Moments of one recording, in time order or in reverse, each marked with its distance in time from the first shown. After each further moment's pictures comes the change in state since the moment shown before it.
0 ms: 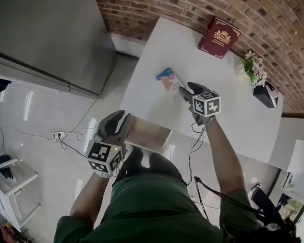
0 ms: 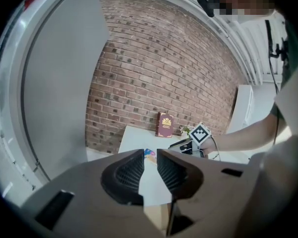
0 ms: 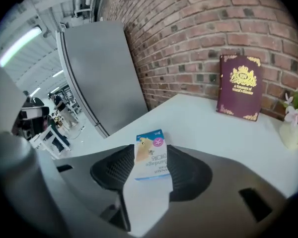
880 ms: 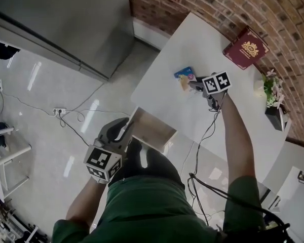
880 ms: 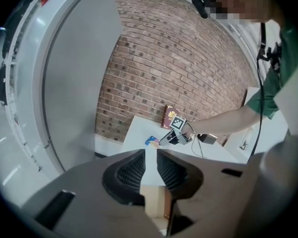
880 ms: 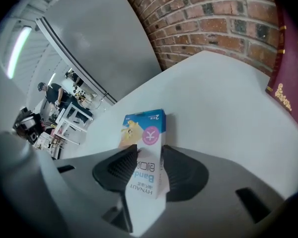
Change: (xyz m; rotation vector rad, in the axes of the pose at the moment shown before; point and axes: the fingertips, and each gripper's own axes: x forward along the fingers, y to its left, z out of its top) left arm -0.035 0.014 -0.053 -0.086 0.054 0.087; right arm 0.102 -0.019 -0.034 -0.091 0.473 0.269
